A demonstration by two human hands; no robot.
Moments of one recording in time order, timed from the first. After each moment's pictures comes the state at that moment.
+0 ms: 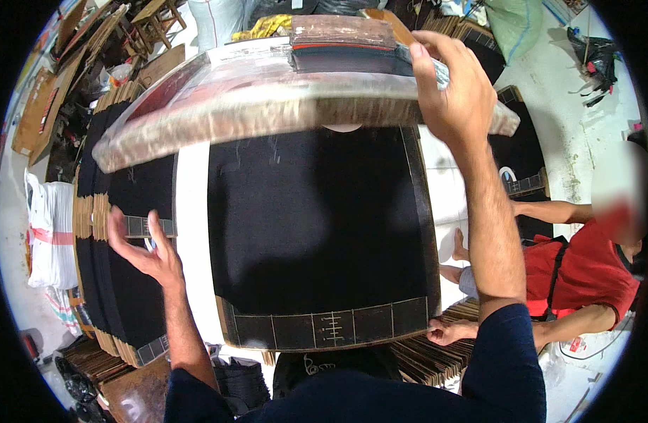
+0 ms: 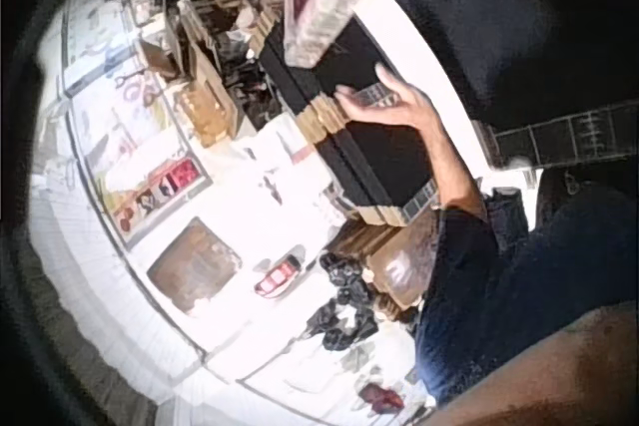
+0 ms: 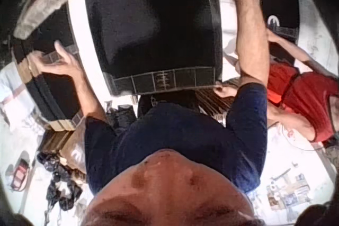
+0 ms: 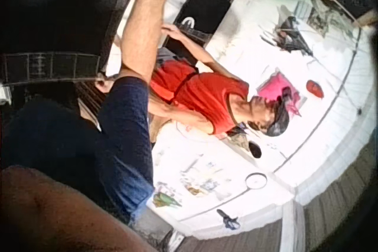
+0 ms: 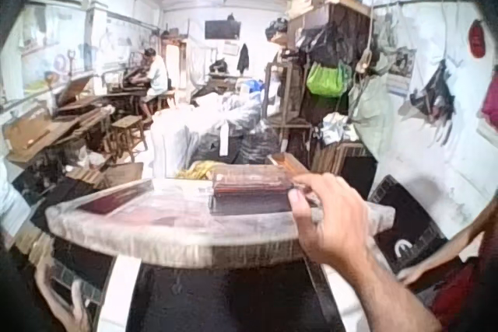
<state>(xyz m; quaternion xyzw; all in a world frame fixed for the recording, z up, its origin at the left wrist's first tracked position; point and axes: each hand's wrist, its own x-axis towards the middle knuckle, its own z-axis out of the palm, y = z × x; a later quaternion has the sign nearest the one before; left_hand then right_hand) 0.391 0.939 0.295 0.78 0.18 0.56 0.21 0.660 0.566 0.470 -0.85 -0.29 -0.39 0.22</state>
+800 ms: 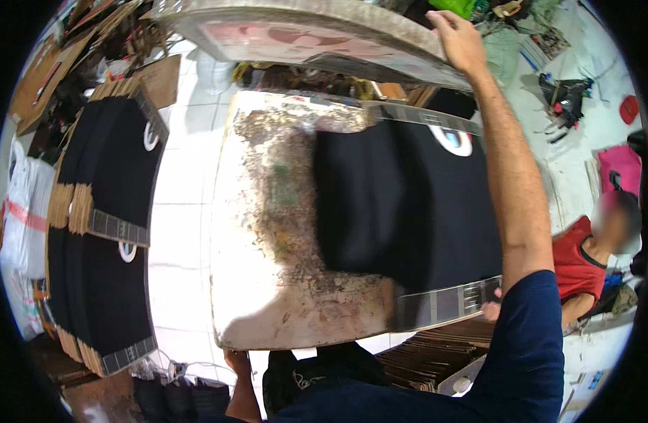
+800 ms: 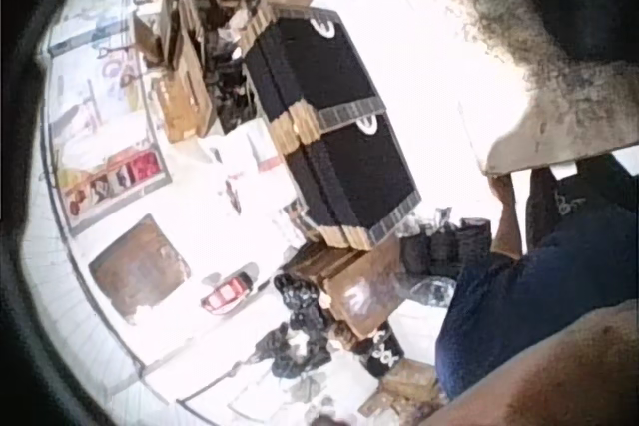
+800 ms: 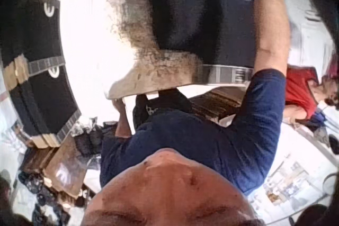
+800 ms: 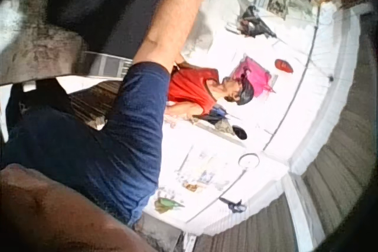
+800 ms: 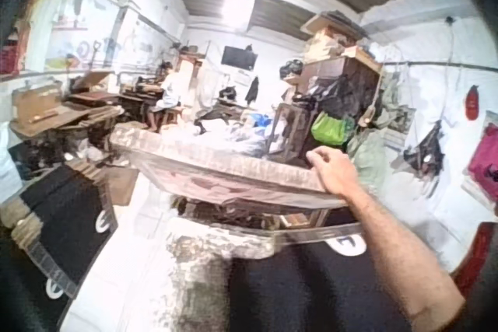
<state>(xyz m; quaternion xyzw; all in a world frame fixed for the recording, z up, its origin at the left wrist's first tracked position) 0.067 0.766 -0.036 0.52 0.49 0.22 0.67 0.787 0.584 0.587 -0.92 -0.23 -0.28 0.15</state>
